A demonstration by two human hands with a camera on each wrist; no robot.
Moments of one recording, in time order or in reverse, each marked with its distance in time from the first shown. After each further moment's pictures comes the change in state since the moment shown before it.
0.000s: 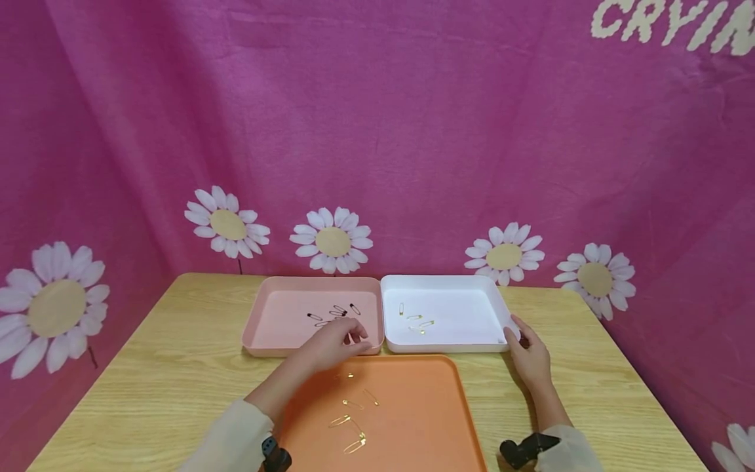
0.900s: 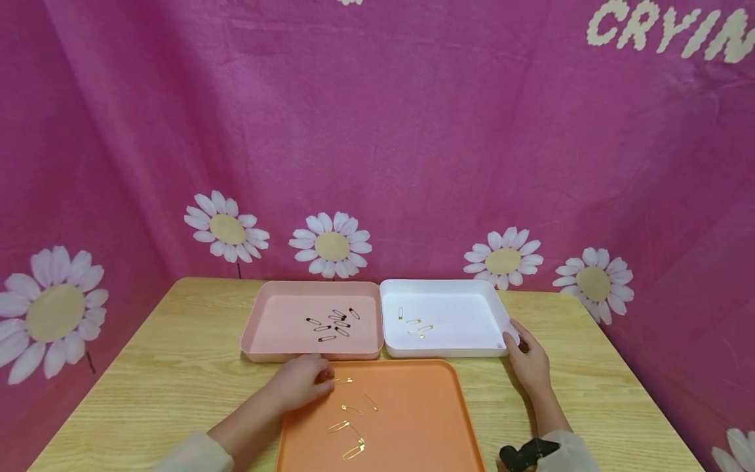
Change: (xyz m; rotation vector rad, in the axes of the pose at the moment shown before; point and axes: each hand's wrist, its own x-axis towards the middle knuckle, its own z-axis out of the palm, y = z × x) left_hand -0.056 -0.041 0.008 0.359 0.043 0.113; right_hand 0.000 -0.001 0.001 0.014 0.006 -0.009
